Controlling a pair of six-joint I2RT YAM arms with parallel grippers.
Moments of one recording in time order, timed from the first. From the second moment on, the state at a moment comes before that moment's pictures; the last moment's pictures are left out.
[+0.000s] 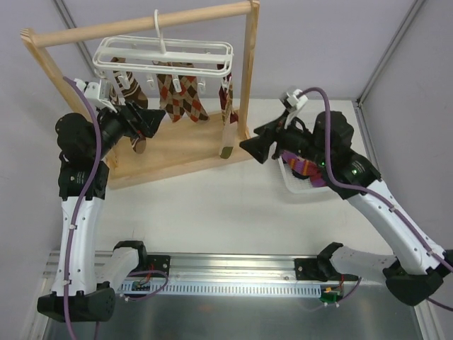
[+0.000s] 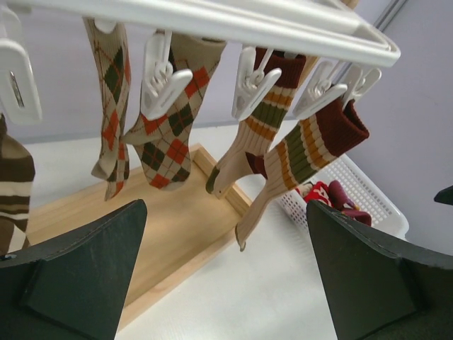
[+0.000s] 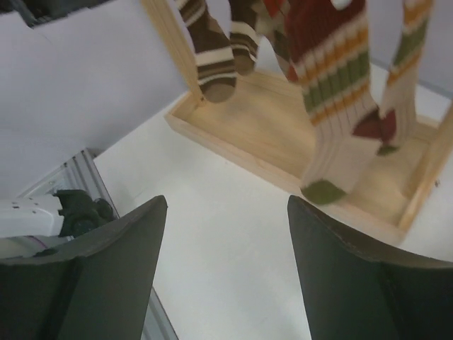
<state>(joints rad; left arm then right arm) 0.03 0.91 1.19 -0.25 0.53 -0.37 0.66 1.04 1.26 -0.36 -0.31 0.23</state>
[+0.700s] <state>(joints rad) 0.05 0.79 1.17 -0.35 0.05 -0.49 0.98 1.74 1.88 -0.18 -0.06 0.29</state>
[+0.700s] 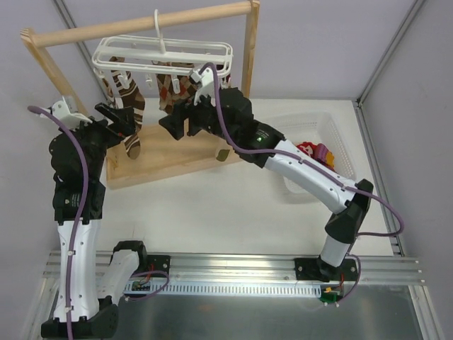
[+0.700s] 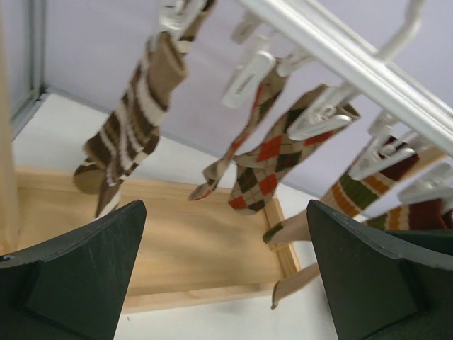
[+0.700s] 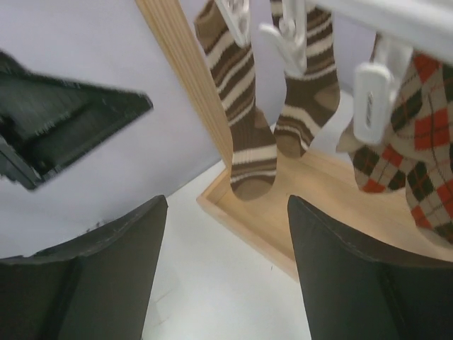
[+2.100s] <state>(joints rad) -0.03 0.51 0.97 -0.43 -0.32 -0.41 1.03 2.23 2.27 0.28 0.28 -0.06</state>
